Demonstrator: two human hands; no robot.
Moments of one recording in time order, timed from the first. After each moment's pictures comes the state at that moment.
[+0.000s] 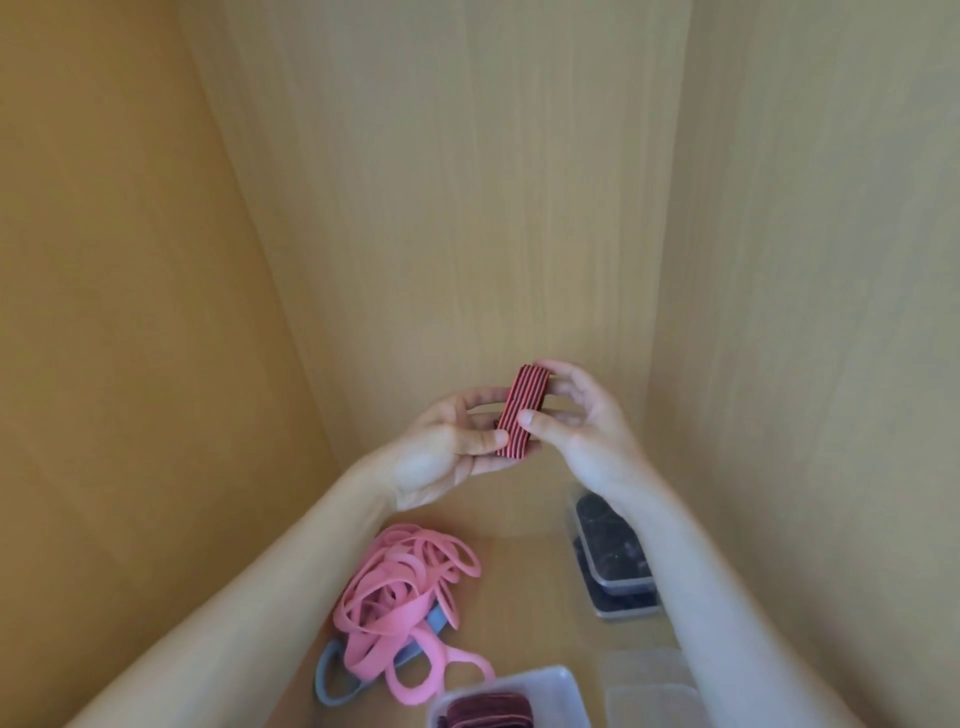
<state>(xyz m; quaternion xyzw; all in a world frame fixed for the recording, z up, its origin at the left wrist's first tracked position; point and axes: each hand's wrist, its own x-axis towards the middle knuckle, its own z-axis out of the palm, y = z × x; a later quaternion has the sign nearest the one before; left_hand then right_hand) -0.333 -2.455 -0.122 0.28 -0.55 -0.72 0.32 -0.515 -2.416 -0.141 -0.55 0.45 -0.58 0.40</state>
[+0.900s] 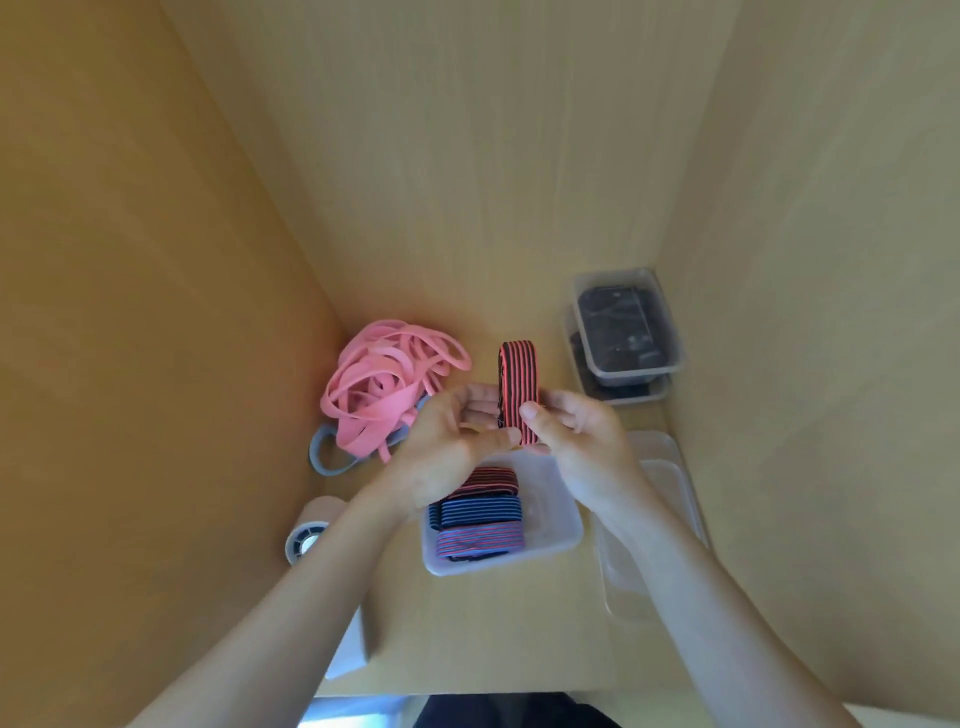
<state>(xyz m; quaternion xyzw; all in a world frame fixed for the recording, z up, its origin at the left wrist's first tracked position) -0.325 -2.359 -0.294 0.50 -0.59 -0.56 0.31 -0.483 -2.325 -0.301 -0.42 0.53 -0.50 0.54</state>
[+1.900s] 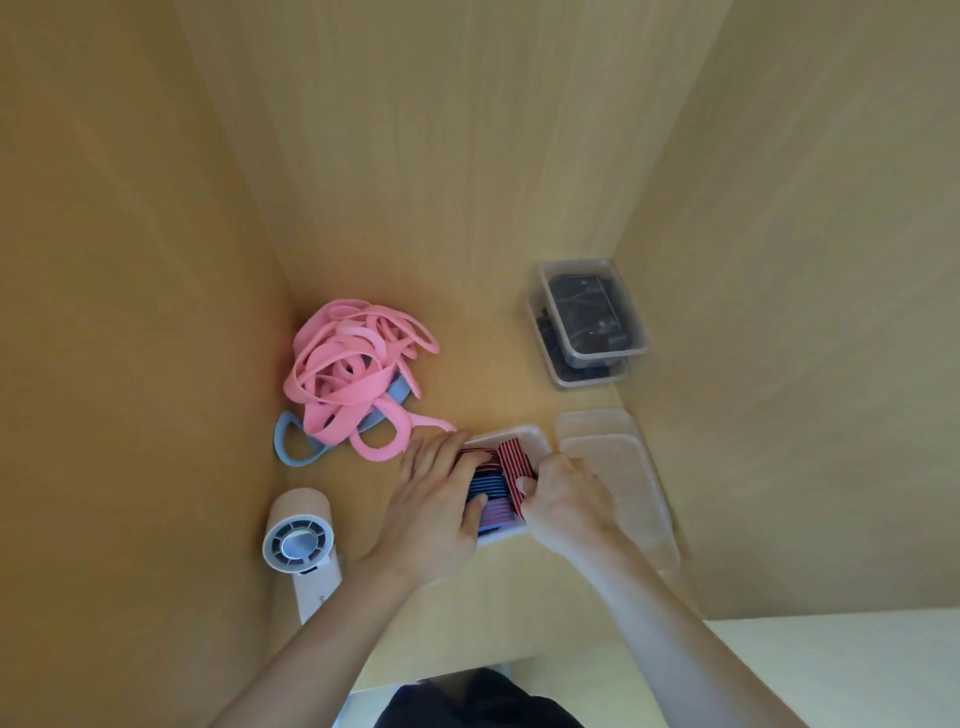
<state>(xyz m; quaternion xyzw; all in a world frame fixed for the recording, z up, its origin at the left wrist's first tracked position) -0.280 -2.318 -0.393 0.45 -0.86 -0.19 0.14 -0.443 -2.285 -0.324 -0.50 0.83 0.00 0.26</state>
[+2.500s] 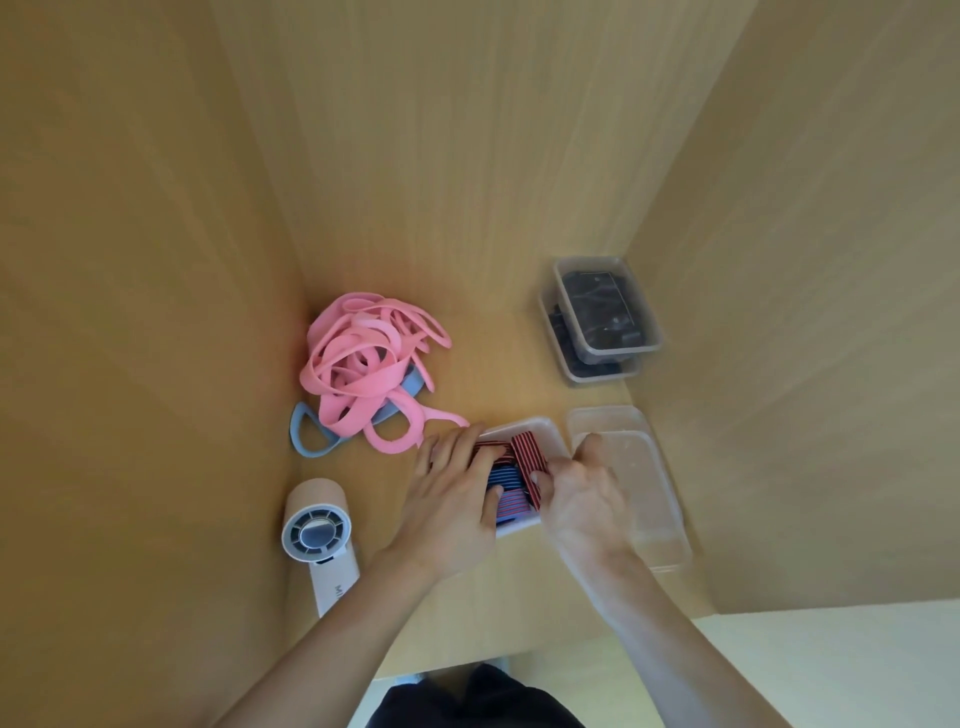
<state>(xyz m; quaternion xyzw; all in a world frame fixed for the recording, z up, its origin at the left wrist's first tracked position) -0.283 -2.316 -0.398 0.46 -0.87 -0.15 0.12 -0.436 -2.271 -0.346 -0.53 0.84 -0.02 0.14</state>
